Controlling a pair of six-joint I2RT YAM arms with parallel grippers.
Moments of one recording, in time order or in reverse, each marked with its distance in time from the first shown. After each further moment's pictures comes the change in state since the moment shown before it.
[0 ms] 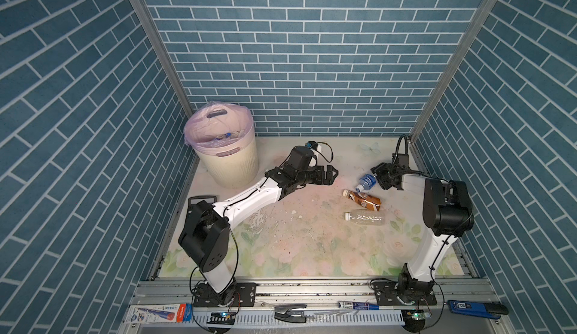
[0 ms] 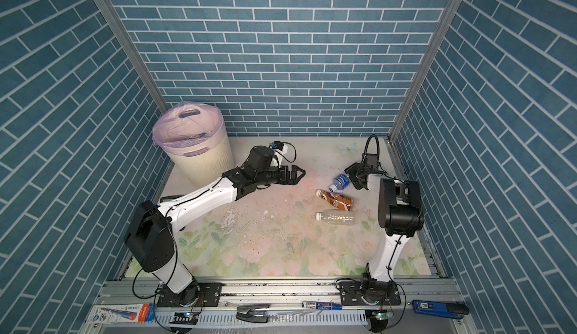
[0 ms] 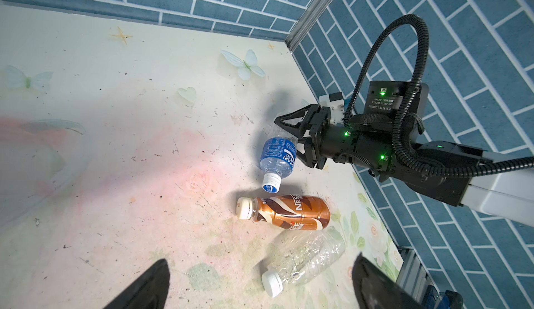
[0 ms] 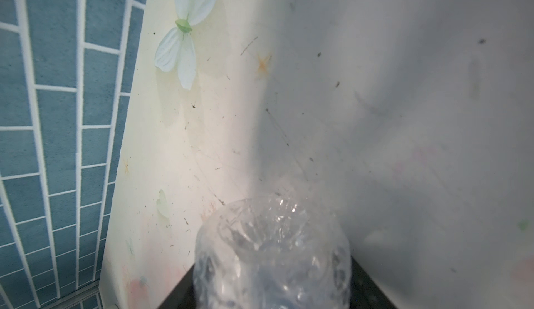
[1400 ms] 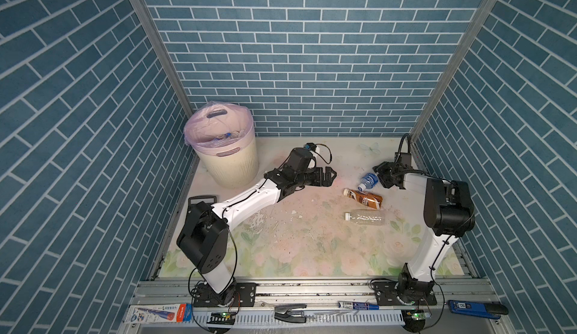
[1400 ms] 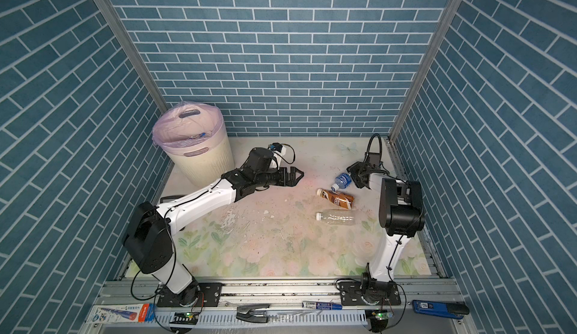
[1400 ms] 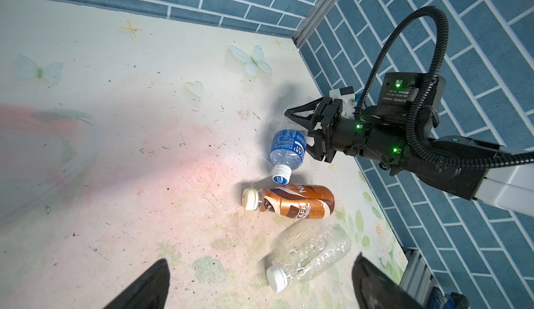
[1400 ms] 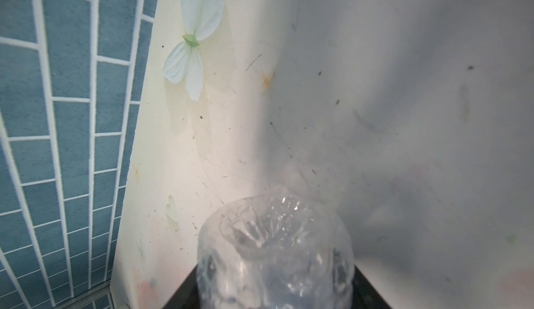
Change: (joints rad) left arm 0.000 -0.017 -0.027 -0.003 -0.016 -0.008; right arm -0.022 0.000 0.022 -0.004 -0.024 0.007
